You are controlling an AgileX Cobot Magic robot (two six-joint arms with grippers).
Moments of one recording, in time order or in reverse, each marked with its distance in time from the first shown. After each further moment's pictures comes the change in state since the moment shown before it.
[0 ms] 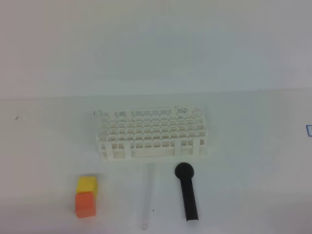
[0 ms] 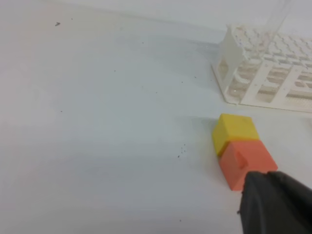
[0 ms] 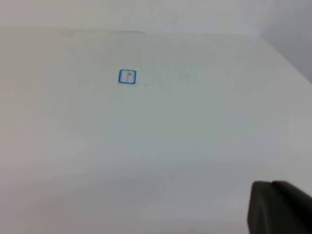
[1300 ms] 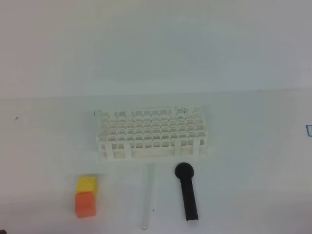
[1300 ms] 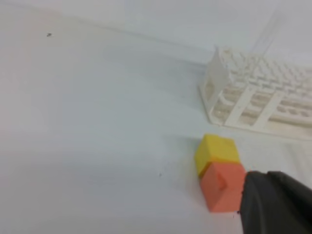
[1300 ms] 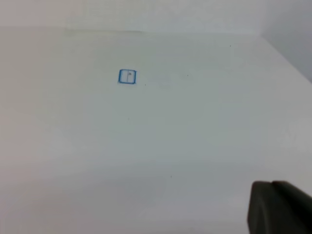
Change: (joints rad) left arm 0.000 0.000 0.000 -0.105 -0.060 -0.021; right arm 0.000 0.000 0.000 0.000 0.000 0.000
